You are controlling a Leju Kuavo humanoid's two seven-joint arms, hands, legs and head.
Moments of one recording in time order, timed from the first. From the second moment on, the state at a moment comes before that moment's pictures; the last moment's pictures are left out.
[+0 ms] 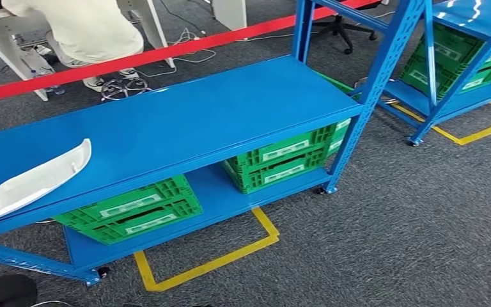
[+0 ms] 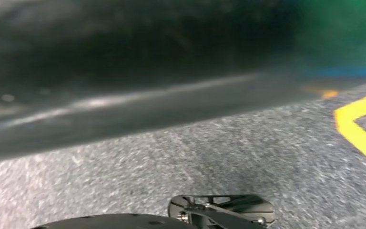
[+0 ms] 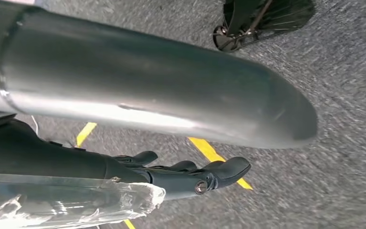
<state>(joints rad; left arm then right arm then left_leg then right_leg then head) -0.05 -0.22 1.09 -0.23 -1.12 0.19 -0.40 -0.05 0.20 -1.30 -0.28 1.05 -0.25 -0.10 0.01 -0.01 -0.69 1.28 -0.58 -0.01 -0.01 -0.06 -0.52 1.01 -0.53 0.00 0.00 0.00</state>
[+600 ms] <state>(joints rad) -0.05 -0.22 1.10 -0.23 -1.12 0.19 -0.40 -0.05 0.21 -1.30 -0.28 1.05 -0.26 -0.12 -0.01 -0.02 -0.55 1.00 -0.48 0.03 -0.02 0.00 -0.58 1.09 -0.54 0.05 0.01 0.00</state>
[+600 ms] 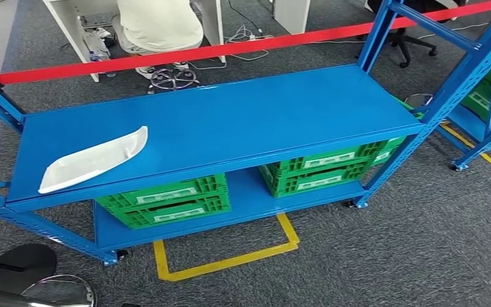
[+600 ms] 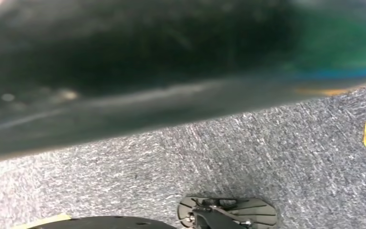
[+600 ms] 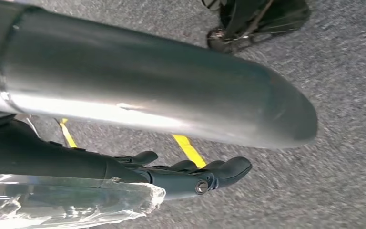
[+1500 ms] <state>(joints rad) -0.05 -0.23 1.11 -0.23 -1.12 0.20 -0.39 -0.05 0.21 -1.31 -0.28 1.05 -0.22 -0.15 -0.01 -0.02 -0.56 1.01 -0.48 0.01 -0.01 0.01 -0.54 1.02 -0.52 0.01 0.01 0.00</state>
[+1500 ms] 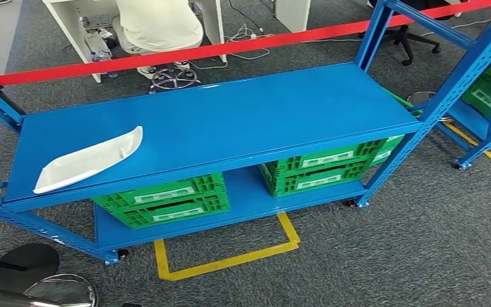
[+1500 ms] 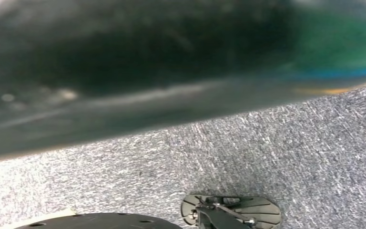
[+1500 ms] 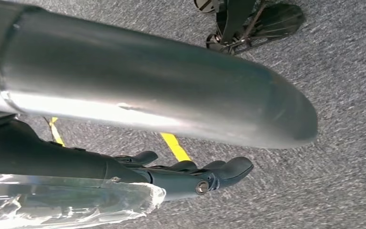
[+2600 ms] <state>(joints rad) -0.05 -0.23 1.13 -0.23 -1.12 0.20 -0.39 -0.05 0.20 -1.31 -0.28 1.07 -0.25 -0.15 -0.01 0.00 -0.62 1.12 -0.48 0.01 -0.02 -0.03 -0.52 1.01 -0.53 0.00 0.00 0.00</state>
